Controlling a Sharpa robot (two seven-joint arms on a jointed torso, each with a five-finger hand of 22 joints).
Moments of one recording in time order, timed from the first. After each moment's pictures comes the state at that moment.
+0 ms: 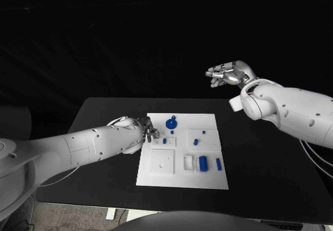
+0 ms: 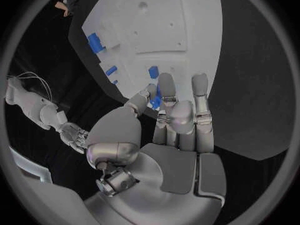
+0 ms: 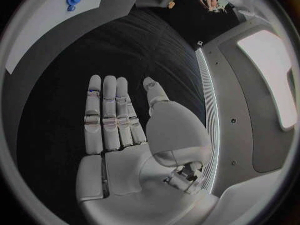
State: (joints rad) left arm 1.15 -0.47 -0.24 1.08 -1.07 -0.24 -0.42; left_hand 0.88 0.08 0.55 -0.30 0.31 1.27 0.06 0.06 0.42 1.47 -0.07 0.61 0.32 1.44 -0.11 1.28 0.77 0.07 1.31 -0.09 0.36 1.31; right arm 1.24 -0.68 0.00 1.14 -0.59 -0.41 0.20; right_hand 1.21 0.03 -0.10 -0.11 0.45 0.97 0.13 0.07 0.06 1.16 0.04 0.57 0.33 1.18 0.01 0.51 0.85 0.01 1.23 -0.01 0.07 0.08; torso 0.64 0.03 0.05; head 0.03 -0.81
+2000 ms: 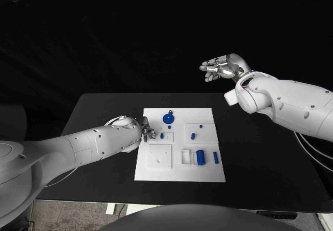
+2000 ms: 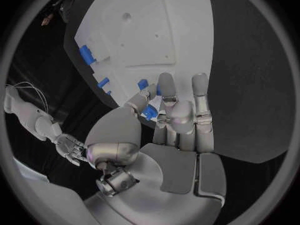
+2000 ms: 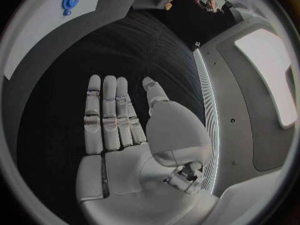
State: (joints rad) left arm 1.10 -0.41 -0.24 0.98 -1.11 -0.18 -0.39; left_hand 0.89 0.07 0.56 -0.30 0.30 1.27 0.06 0.06 0.42 1.47 -0.07 0.61 0.32 1.44 -0.11 1.28 0.76 0.07 1.30 -0.09 0.37 1.31; right arm 1.24 -0.68 0.00 1.16 -0.59 -0.40 0.20; right_hand 1.21 0.03 -0.08 -0.11 0.46 0.97 0.13 0.07 0.06 1.16 0.04 0.57 0.33 1.18 0.01 0.51 0.85 0.01 1.23 -0.01 0.07 0.08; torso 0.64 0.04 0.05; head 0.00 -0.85
